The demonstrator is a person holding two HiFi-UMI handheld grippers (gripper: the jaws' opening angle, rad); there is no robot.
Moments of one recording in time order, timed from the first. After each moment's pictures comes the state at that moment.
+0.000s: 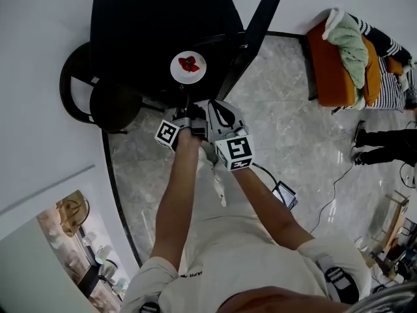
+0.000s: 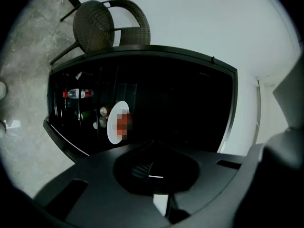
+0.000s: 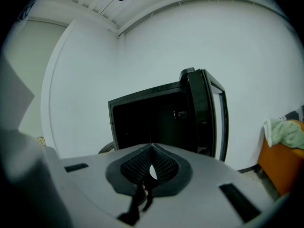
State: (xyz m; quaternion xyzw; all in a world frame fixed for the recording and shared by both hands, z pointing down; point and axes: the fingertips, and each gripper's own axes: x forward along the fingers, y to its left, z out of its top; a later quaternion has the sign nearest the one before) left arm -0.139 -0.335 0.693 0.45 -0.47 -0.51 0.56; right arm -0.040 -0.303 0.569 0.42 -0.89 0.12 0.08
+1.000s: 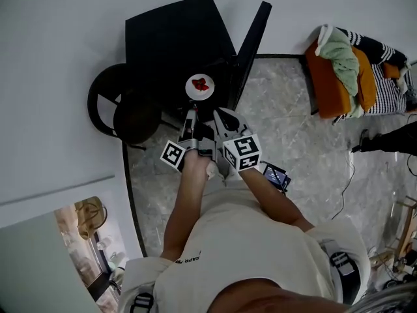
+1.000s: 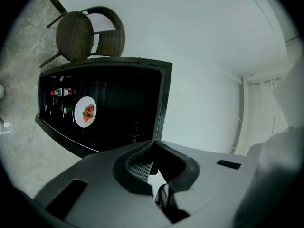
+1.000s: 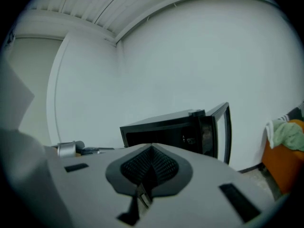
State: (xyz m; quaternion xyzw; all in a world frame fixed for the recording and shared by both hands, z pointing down) left arm -0.128 -0.266 0.496 0.49 -0.44 -0.53 0.53; right arm -0.039 -0.266 0.449 0.40 -0.90 0.15 0.07
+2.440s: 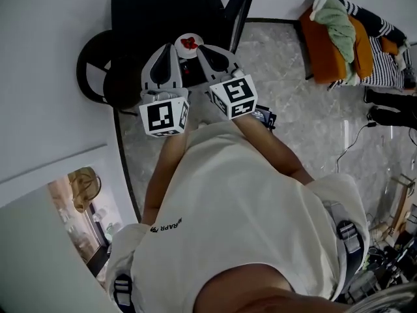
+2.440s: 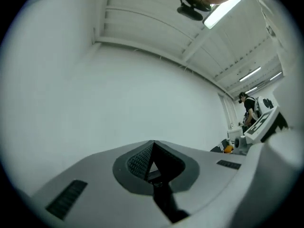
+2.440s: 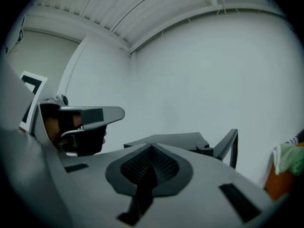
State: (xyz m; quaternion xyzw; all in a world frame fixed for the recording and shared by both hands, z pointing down) left arm -0.104 -0.254 0.294 0.77 -0.64 -0.02 -0.07; right arm -0.045 -0.273 0.367 0.38 -0.92 0.06 0.02
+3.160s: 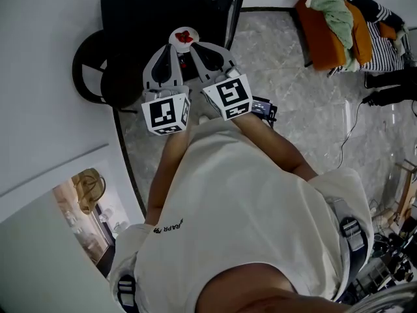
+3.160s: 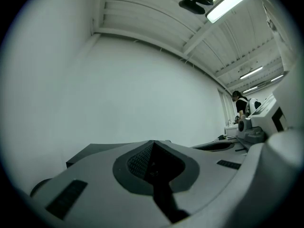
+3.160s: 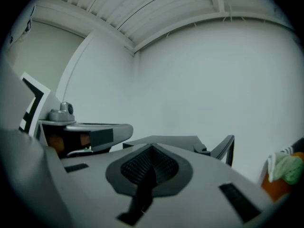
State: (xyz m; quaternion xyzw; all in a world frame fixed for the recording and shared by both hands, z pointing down) left arm -0.095 -0.255 0.330 0.78 -0.63 0.00 -0.02; right arm -0.044 -0.261 0.362 0.39 -0.92 0.03 0.03
